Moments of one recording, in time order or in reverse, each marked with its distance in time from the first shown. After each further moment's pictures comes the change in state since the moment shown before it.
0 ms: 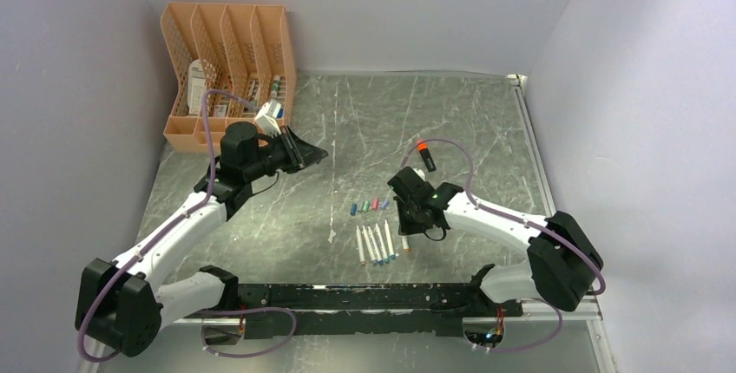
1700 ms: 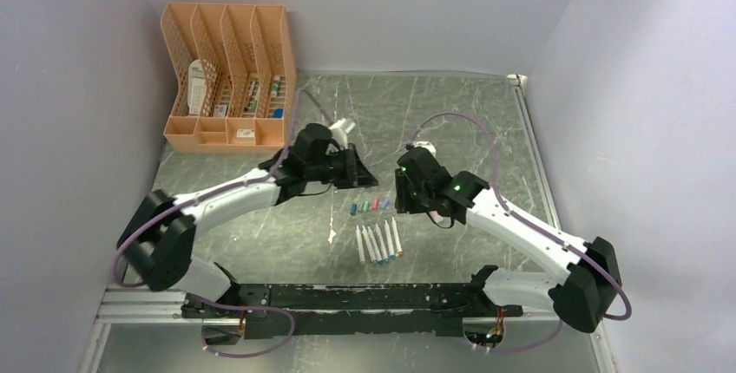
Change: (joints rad) left arm -0.299 0.320 0.148 -0.051 -0.035 -0.001; right arm -0.002 -0.129 0.171 -0.096 0.085 -0.019
